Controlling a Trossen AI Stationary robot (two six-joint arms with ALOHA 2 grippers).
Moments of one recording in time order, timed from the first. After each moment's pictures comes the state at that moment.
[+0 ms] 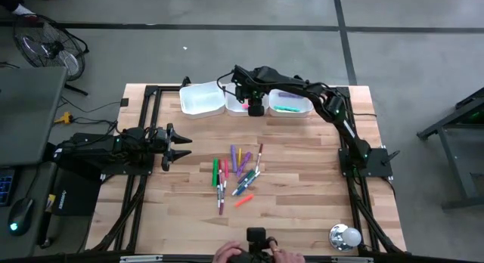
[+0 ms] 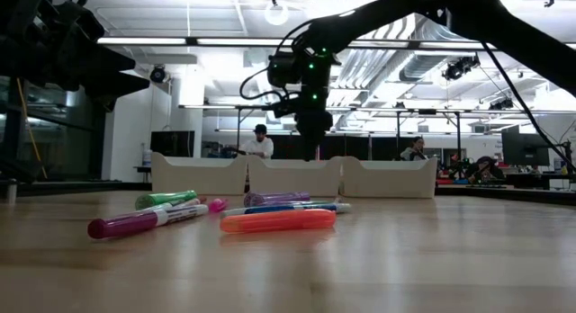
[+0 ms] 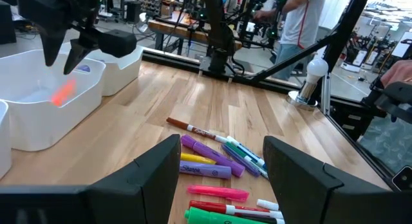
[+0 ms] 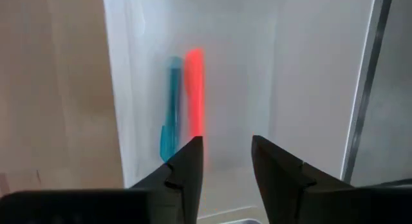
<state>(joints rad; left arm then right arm) 0.04 0.01 0.07 -0.11 -0.01 -0.21 -0.50 2.31 2.11 -1.09 0.20 -0.54</state>
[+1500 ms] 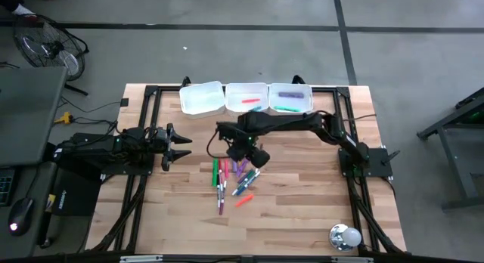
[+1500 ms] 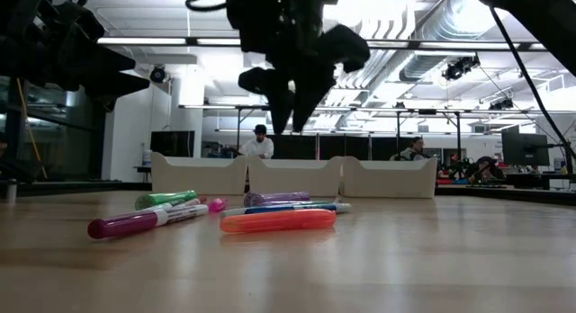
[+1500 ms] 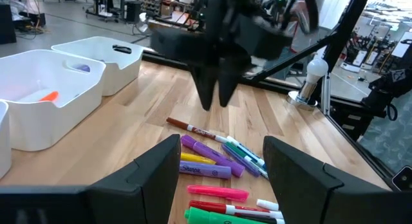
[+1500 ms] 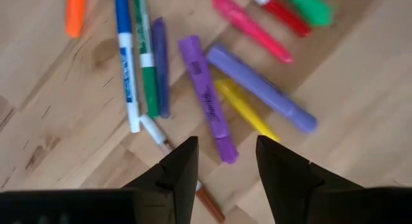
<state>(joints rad) 0.04 0.01 0.07 -0.11 -0.01 -0.21 -0.05 2.24 2.08 -1.24 -0.13 -0.79</state>
